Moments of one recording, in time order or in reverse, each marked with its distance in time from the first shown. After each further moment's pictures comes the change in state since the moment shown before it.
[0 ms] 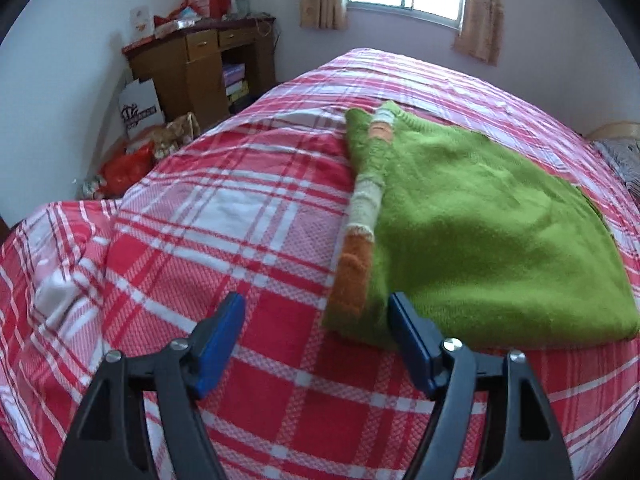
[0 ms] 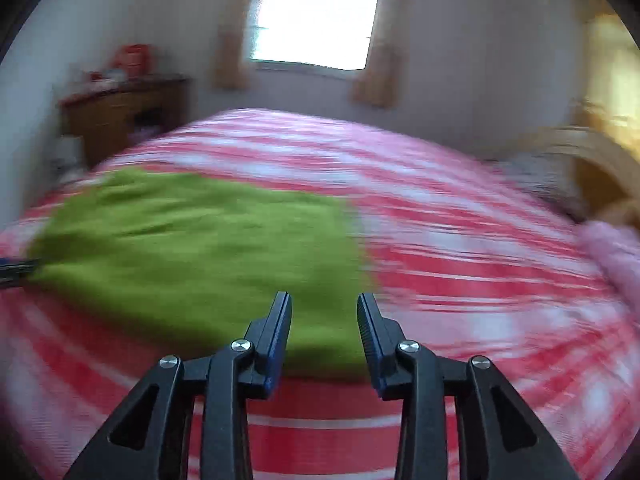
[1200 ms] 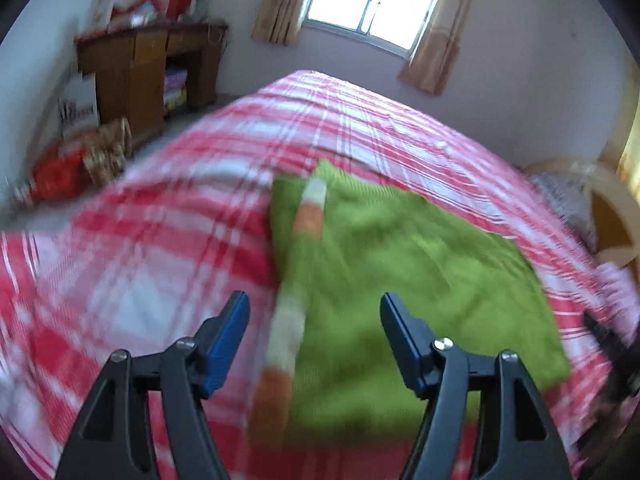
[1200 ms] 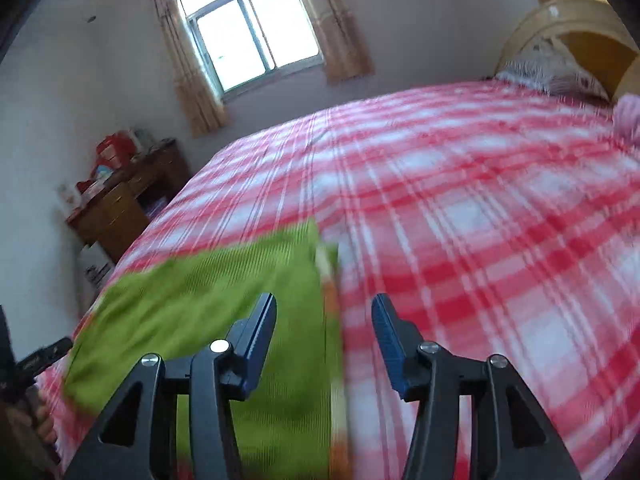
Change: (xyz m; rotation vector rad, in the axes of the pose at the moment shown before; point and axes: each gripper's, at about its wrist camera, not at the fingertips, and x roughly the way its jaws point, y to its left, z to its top) left arm 0.007 0.005 0.049 -0.070 -0.039 -0.338; right arm 0.066 -0.124 0.022 0.435 0.024 0.183
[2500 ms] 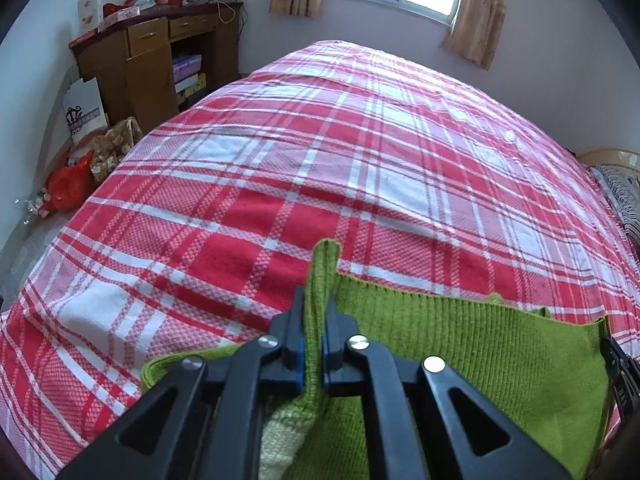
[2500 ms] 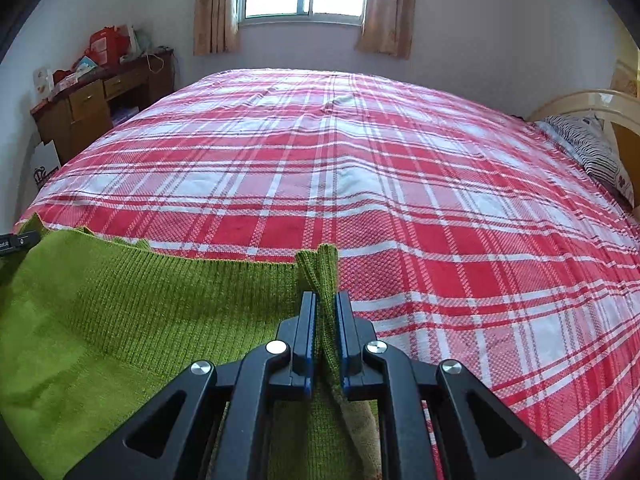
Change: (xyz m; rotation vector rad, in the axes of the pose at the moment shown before) left arm 0.172 -0.052 0.111 0.032 0.094 0.231; right arm 0.169 0.056 0.067 -0.341 0.144 -0.197
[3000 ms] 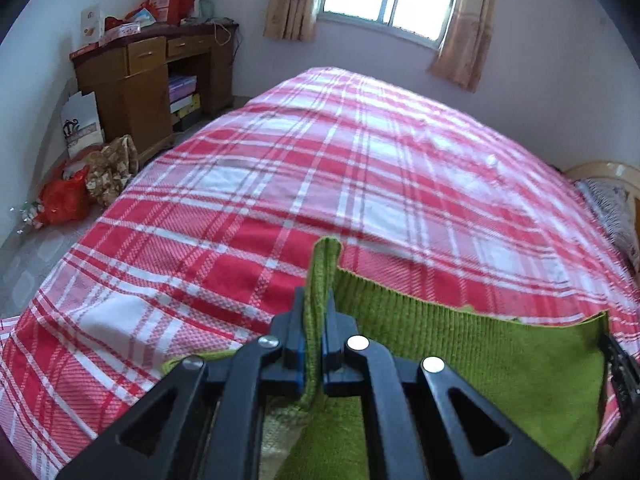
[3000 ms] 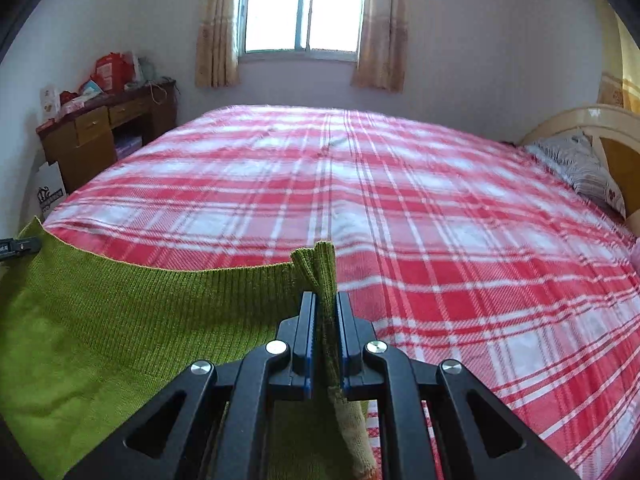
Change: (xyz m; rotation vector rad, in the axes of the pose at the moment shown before) left arm -0.025 0.005 0.001 -0.004 -0.079 -0.045; right arm -0.032 -0.001 0.004 0.011 -0.129 -0.009
